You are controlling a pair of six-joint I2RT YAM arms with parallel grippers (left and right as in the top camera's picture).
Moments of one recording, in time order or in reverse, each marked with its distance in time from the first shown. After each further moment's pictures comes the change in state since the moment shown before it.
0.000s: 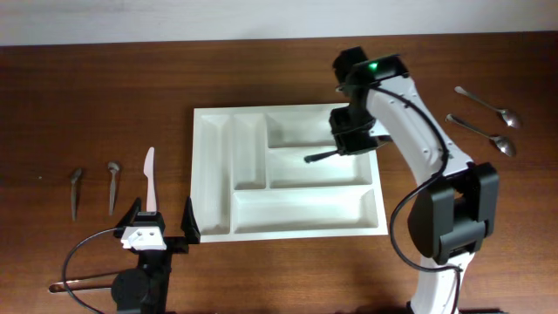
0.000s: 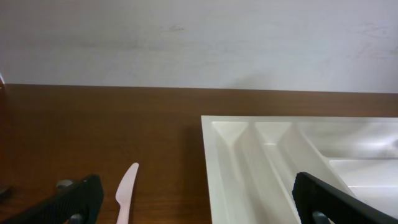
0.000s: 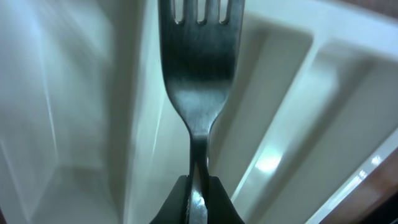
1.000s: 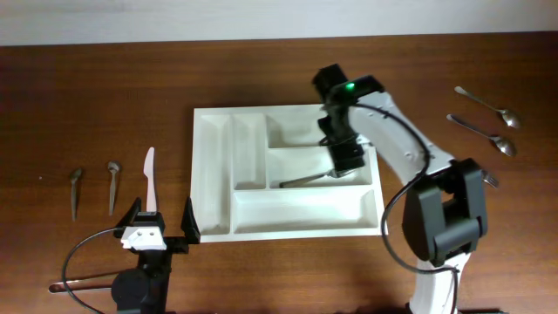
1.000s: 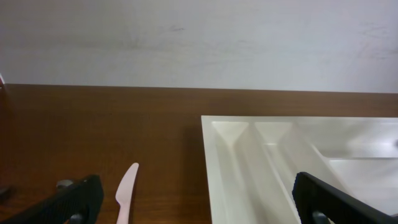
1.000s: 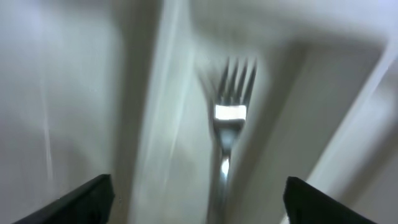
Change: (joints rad) left arm 0.000 0.000 0.000 0.000 0.000 0.000; right arm 0.027 -0.001 -0.143 0.201 0.156 0.046
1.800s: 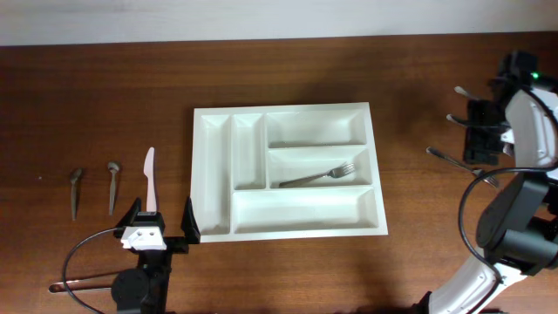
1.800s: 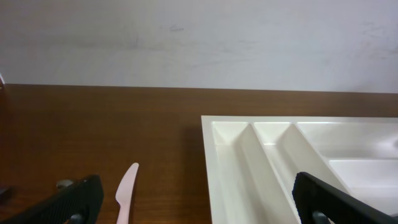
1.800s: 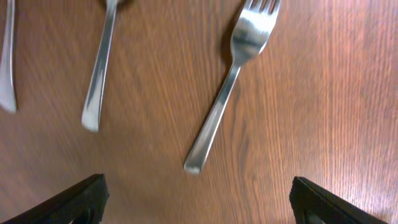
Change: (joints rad) left arm 0.000 0.000 0.000 0.000 0.000 0.000; right arm -0.706 -0.069 0.000 0.036 0.033 -0.221
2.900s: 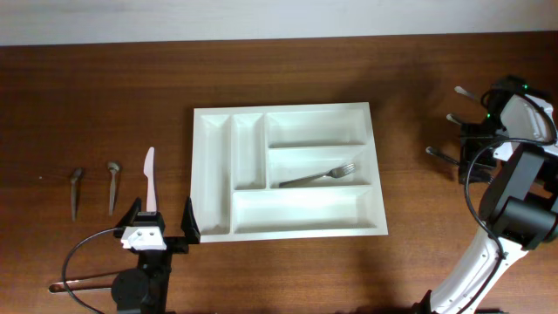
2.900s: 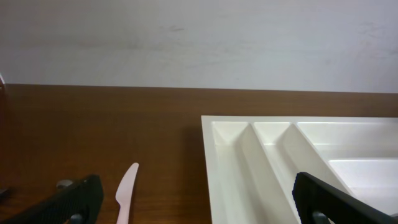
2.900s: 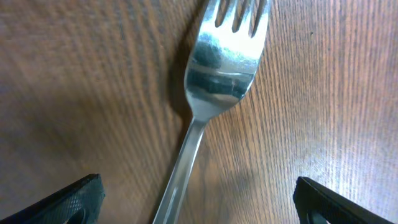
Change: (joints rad) left arm 0.000 0.000 0.000 0.000 0.000 0.000; right arm -0.048 0.215 0.000 0.003 -0.020 -0.001
